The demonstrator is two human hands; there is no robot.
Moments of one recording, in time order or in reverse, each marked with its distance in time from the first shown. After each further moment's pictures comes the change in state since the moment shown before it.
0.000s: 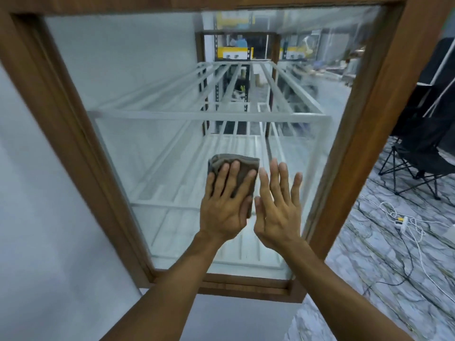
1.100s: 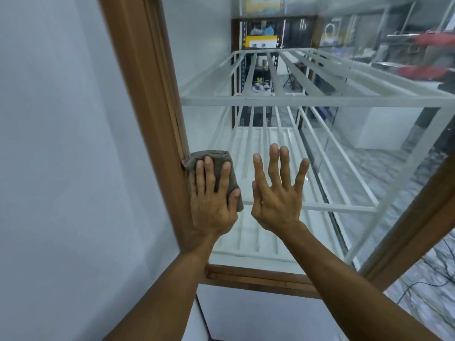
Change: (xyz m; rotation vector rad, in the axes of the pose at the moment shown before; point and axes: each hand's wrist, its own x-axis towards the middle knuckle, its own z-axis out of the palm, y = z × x) left_hand -0.071 -0.173 -0.052 0.005 -0.001 -0.203; right_hand 0.039 -0.144 0.109 -0.135 0.042 -0.076
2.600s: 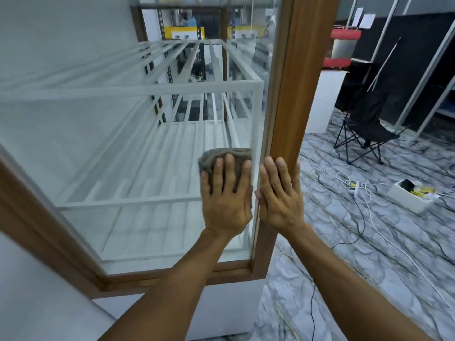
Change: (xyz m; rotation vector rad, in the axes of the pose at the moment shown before) left_hand 0.000 0.298 0.108 -0.107 0.036 0.173; right_hand -0.113 0.263 -0.118 -0.069 0.054 -0.102
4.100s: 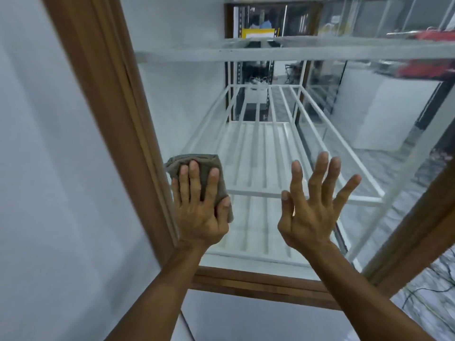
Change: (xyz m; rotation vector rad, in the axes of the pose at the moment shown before) left_hand -0.101 -0.266 -0.100 0.171 0.075 -0.092; right_hand 0.045 -0.203 0.103 0.017 0.047 0.191
